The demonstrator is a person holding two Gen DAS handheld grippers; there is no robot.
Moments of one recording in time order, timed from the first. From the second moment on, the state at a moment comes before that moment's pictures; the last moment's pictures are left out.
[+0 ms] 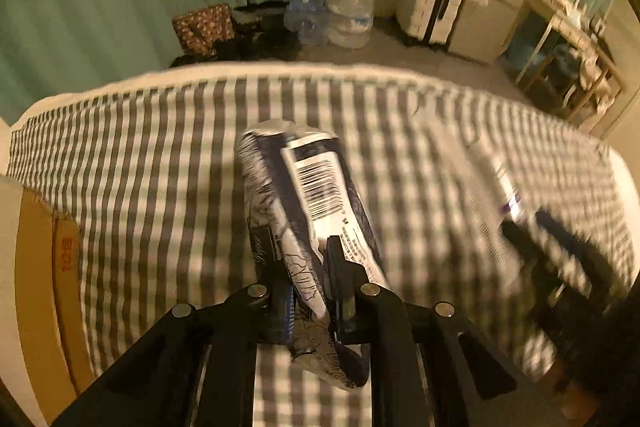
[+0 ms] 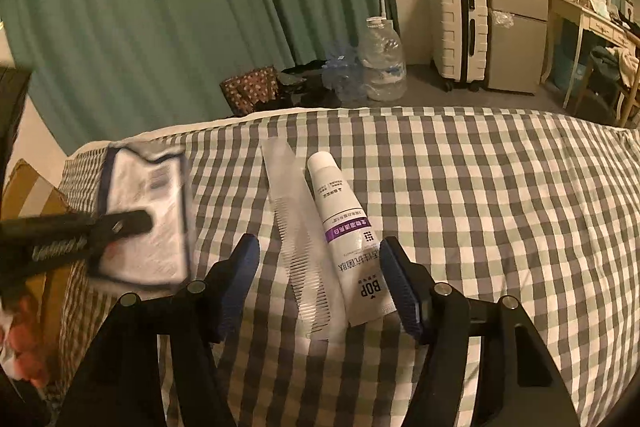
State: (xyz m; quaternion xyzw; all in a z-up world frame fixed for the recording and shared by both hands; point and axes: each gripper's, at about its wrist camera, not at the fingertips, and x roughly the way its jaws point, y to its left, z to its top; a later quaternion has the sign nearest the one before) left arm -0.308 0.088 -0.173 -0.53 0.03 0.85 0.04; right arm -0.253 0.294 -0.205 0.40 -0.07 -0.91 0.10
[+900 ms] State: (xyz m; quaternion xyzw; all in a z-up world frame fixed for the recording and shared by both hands) left arm -0.271 0.076 -0.182 -0.55 0.00 0.83 0.07; right arm -0.258 0.284 -0.203 0.41 0.01 -0.91 0.07
